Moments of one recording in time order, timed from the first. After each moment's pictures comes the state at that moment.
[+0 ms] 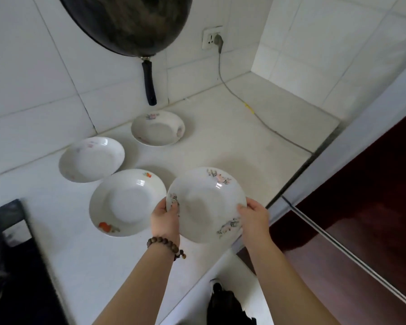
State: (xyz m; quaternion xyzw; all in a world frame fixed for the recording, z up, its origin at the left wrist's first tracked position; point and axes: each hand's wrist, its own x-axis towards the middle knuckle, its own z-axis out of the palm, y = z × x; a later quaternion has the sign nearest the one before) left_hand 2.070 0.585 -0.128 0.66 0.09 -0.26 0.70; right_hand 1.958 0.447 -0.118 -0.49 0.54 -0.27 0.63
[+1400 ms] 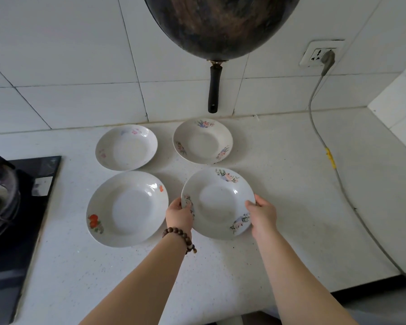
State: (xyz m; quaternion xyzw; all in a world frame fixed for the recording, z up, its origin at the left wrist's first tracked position) left_hand 2.144 0.460 -0.161 0.65 0.31 -0.13 0.68; right_hand 2.125 0.277 -0.162 -0.66 0.41 -0.03 0.63
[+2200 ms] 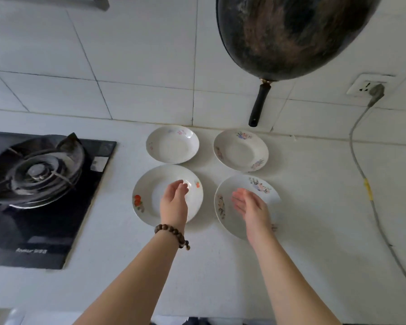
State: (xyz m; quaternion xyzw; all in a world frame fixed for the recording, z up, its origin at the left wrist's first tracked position) left_hand 2.121 0.543 -0.112 0.62 0.28 0.03 0.74; right_hand 2.128 0.371 -0.128 -0.63 0.22 0.01 0.74
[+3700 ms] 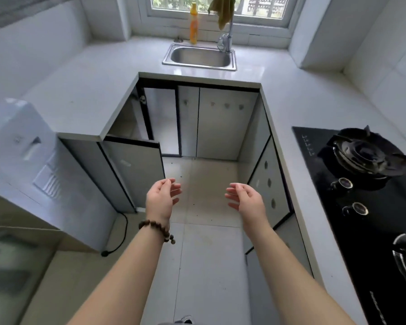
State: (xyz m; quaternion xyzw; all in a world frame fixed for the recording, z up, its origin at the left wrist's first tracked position) left_hand 1.571 0.998 -0.109 0.24 0.62 0.56 0.48; right_hand 1.770 1.006 -0.114 -0.60 -0.37 0.53 0.48
